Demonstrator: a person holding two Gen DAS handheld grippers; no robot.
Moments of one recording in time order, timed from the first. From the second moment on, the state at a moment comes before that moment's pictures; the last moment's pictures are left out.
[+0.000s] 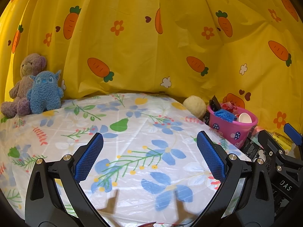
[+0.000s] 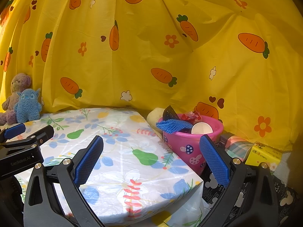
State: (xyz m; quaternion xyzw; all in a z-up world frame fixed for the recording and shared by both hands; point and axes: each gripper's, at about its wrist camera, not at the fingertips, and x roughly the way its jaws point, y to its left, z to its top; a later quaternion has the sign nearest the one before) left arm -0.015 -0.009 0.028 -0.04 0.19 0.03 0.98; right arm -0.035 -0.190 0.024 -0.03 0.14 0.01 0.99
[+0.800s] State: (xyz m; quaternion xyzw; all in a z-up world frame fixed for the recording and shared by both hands) left arm -0.015 -0.010 0.028 -0.04 0.19 0.03 0.98; right arm -0.033 -0.189 0.024 -0.03 0.14 0.02 0.99
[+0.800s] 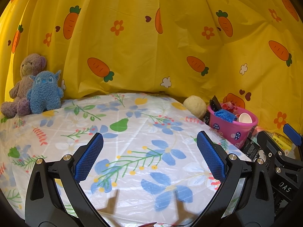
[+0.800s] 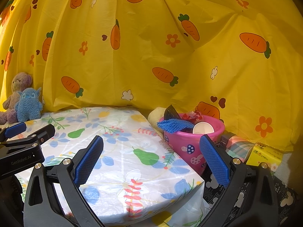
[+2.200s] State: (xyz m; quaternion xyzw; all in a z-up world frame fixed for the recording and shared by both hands) left arm -0.014 -0.011 0.022 -0.02 0.19 0.03 0.98; right arm -0.031 -0.190 0.018 -0.03 0.14 0.02 0.99
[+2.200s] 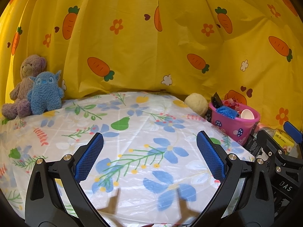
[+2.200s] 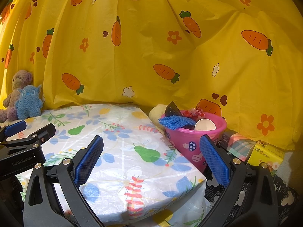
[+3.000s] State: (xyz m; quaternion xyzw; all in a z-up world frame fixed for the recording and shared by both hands) left arm -0.014 -0.015 0.019 -0.02 0.19 0.03 0.98; right arm -0.027 -0.197 0.010 -0.03 0.15 0.03 0.99
